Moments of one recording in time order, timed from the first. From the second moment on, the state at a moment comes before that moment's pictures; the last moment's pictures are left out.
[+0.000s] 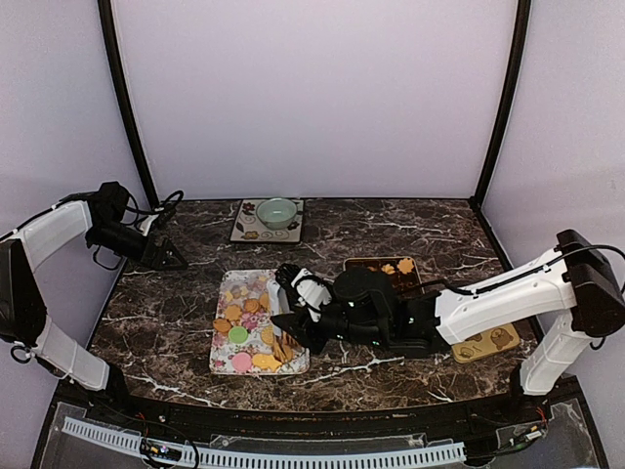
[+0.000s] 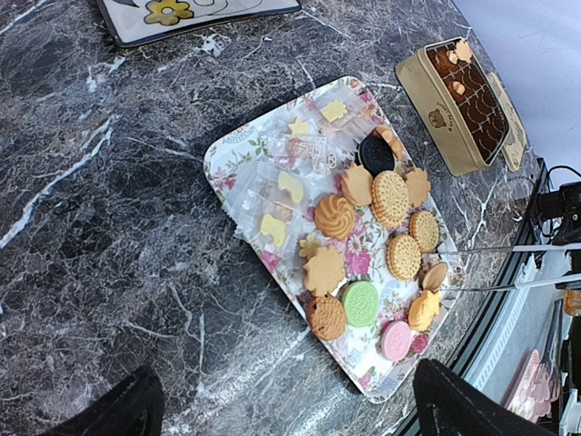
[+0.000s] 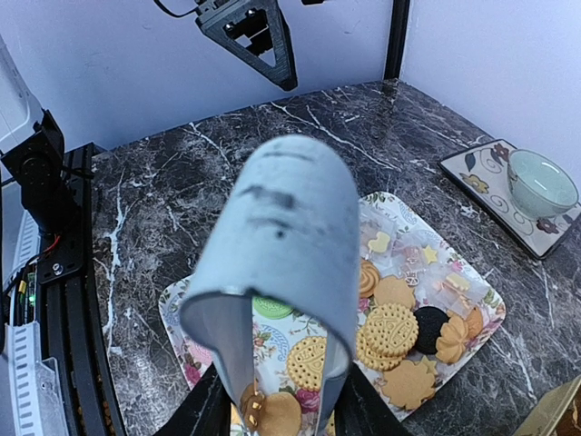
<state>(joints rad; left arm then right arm) 0.08 1.42 1.13 -0.99 0.70 0.41 1.29 1.64 0.93 0.34 0.15 0.06</state>
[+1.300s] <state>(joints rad) 0.08 1.42 1.13 -0.99 0.70 0.41 1.19 1.43 0.97 0.31 0.20 0.00</state>
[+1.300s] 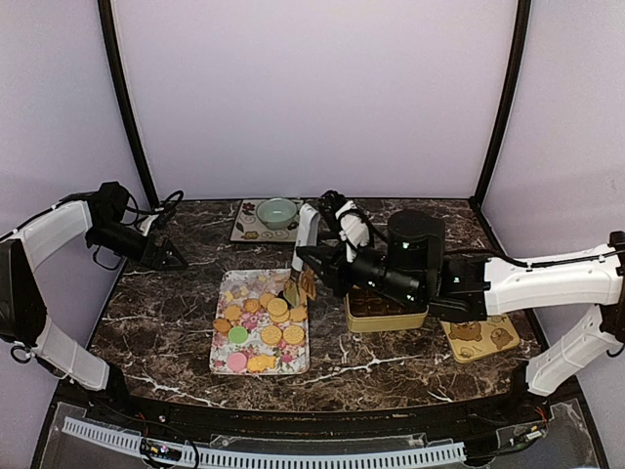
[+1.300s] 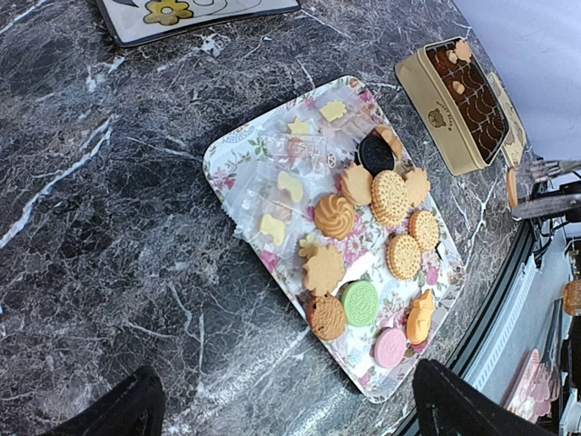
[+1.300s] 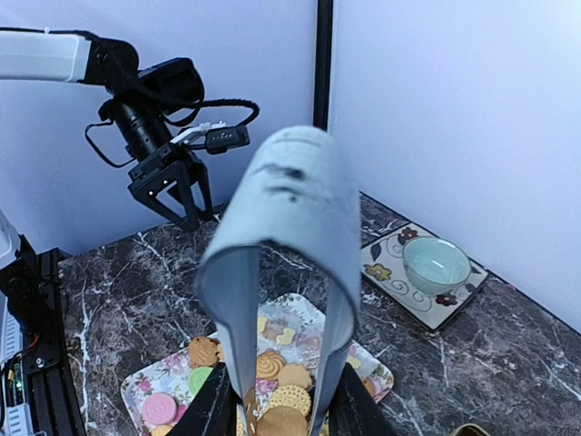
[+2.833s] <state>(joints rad) 0.08 1.42 1.13 -0.99 0.70 0.41 0.72 1.17 0.69 0.20 0.23 -0.04</state>
